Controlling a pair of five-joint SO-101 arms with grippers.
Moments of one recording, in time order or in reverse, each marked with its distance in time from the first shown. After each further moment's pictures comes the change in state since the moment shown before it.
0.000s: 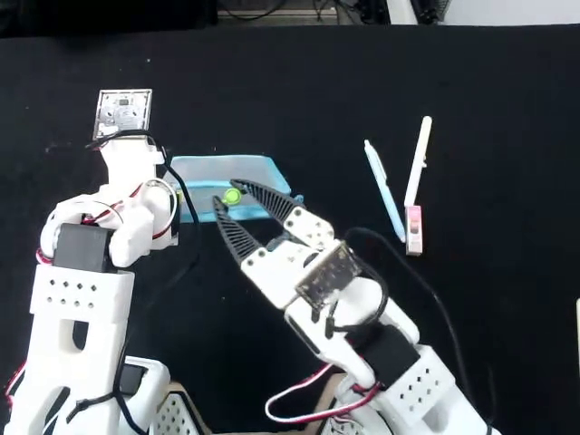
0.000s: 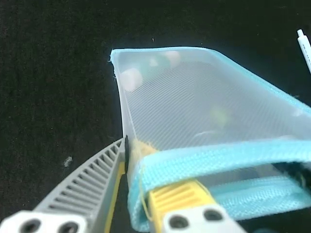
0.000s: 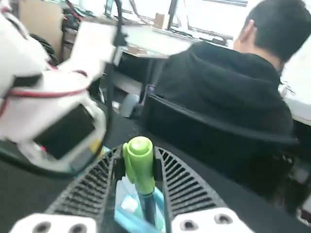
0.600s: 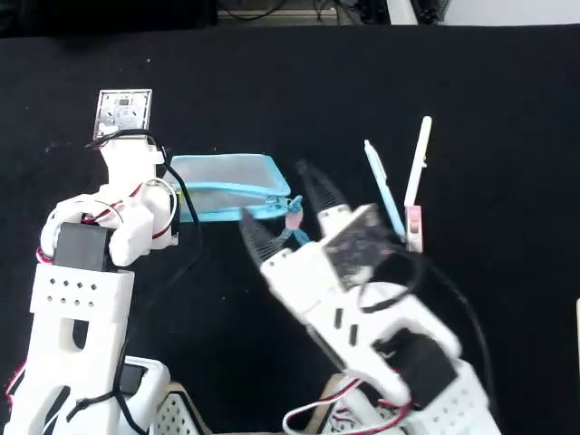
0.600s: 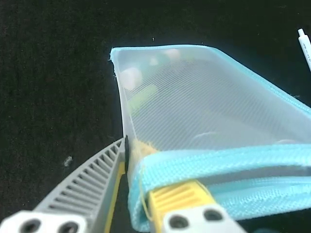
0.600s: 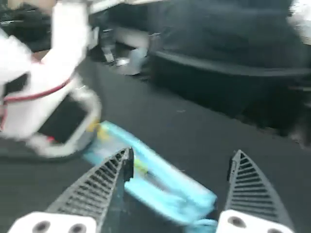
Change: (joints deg) left arm 0.0 0.0 0.1 0.0 0.1; right arm 5.5 -0.1 -20.0 31.4 -11.0
